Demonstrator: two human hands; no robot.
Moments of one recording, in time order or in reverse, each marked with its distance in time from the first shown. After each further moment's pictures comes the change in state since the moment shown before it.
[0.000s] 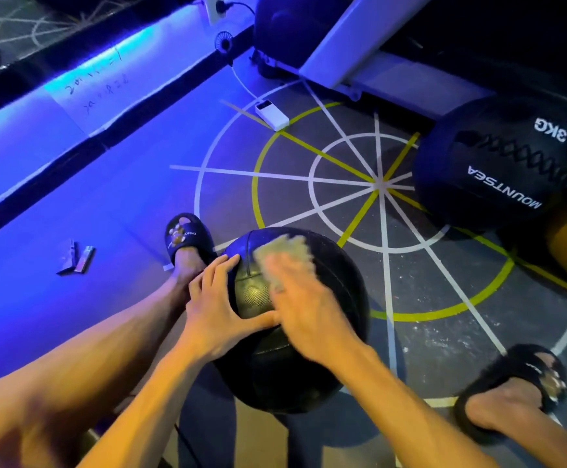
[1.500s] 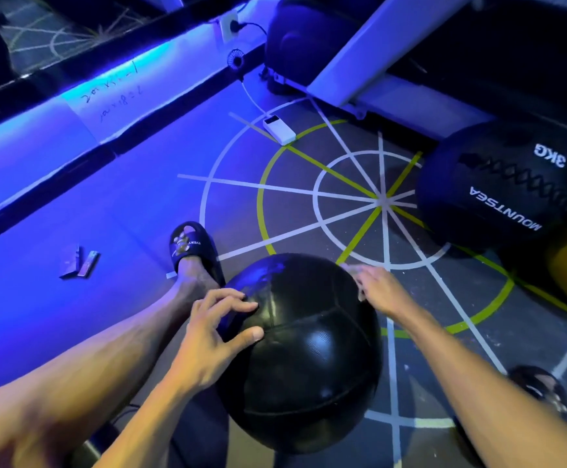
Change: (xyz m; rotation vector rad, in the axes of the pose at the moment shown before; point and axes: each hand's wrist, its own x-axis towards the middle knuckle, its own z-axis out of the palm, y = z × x) left_hand -0.021 -0.028 -0.006 -0.268 0.024 0.178; right_hand 0.031 0.119 -0.052 0.155 -0.121 0.492
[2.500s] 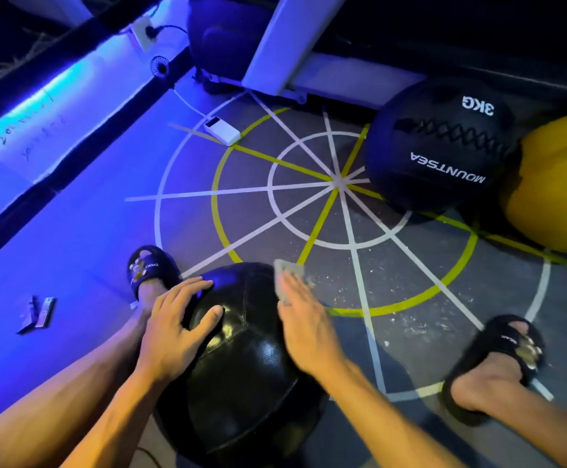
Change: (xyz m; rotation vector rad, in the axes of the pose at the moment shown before) left_hand 0.061 -0.002 0.021 0.277 -0.035 0.075; right_hand -0.061 -0.016 0.066 0.081 0.244 -0.293
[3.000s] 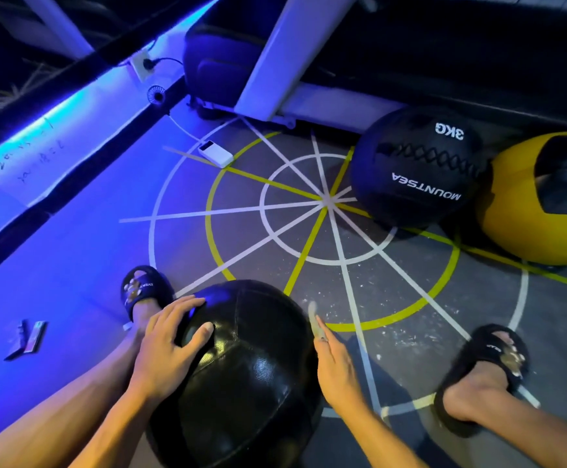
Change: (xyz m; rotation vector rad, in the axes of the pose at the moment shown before) left_hand -0.006 -0.006 -0.004 -0.040 -0.011 -0.005; right_hand -0.046 0.063 0.010 0.395 0.060 0.371
